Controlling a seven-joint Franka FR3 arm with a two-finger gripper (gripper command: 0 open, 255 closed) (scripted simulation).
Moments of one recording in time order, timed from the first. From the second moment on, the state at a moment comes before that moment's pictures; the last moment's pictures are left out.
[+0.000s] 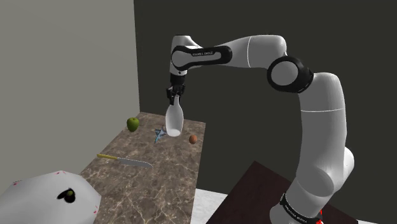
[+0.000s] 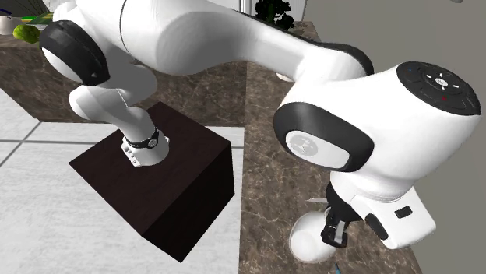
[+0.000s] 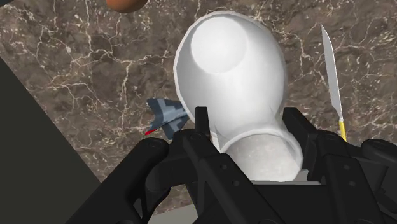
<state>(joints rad) -0.24 0.48 0.35 -1.37 -0.17 1.88 -0.06</state>
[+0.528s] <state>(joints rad) -0.26 0.58 0.33 -1.33 -0.19 1.93 -0.10</state>
